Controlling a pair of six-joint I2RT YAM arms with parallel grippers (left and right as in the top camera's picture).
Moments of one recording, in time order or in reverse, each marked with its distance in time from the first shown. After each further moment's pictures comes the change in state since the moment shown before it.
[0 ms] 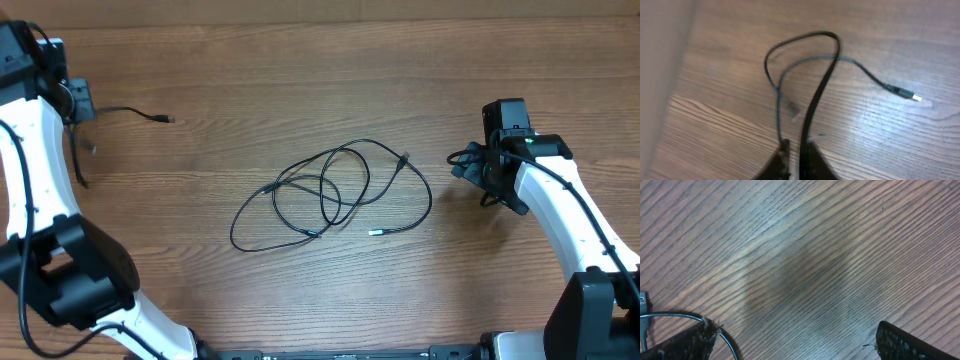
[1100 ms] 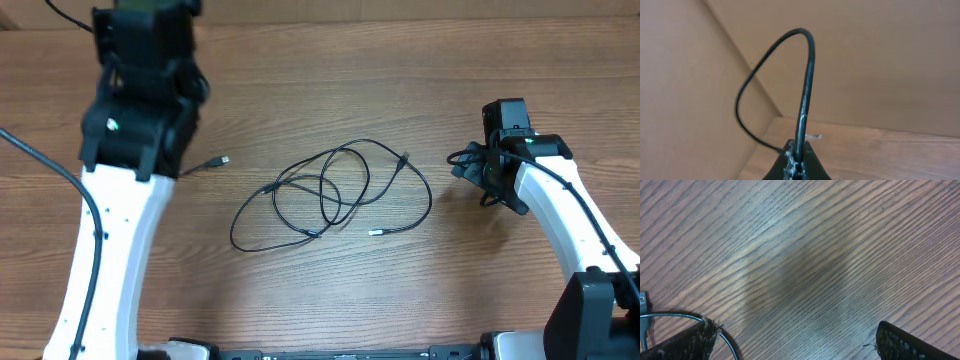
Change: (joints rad) left arm -0.633 -0.422 -0.005 0.309 -0.605 -0.044; right arm 0.000 0.000 0.000 0.000 0.000 0.001
